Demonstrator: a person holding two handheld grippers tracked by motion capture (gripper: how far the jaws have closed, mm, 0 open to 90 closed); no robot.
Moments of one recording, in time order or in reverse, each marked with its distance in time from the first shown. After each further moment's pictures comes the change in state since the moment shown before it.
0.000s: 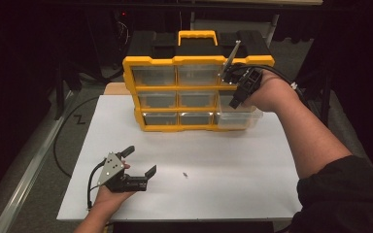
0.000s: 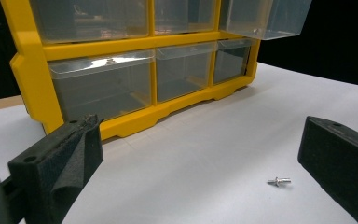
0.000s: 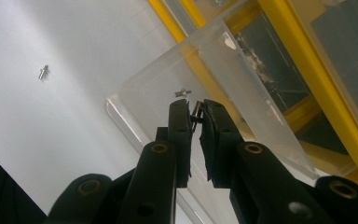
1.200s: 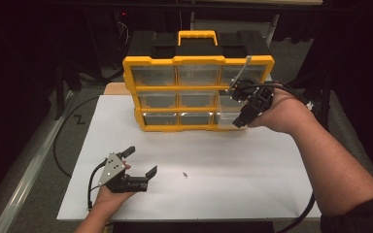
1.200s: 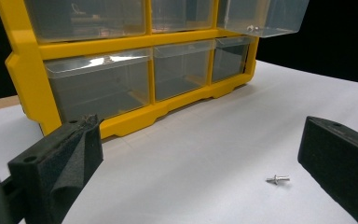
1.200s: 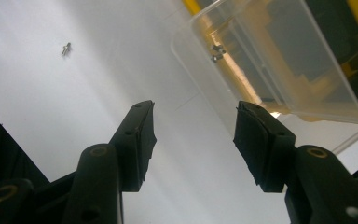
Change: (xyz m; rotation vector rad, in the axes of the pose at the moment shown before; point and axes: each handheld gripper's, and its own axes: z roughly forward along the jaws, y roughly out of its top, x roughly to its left) left arm -0.001 0.000 0.001 0.005 -0.001 0.006; right arm 0.041 -0.042 -0.013 -0.038 -0.032 -0.024
